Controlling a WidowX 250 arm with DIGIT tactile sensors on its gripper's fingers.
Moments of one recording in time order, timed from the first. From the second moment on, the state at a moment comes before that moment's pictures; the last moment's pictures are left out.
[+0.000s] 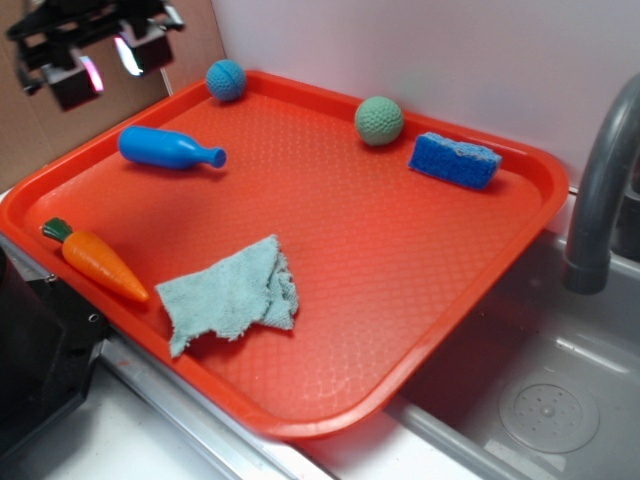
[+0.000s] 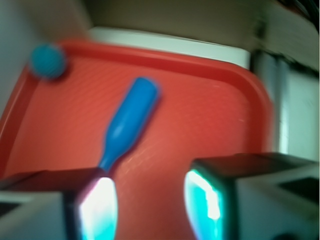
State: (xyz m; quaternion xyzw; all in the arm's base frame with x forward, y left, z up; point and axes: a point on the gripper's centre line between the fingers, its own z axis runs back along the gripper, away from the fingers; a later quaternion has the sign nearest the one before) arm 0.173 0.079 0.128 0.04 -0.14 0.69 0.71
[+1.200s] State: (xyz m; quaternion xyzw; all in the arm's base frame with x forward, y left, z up) arm 0.301 0.135 0.009 0.04 -0.07 0.60 0.80
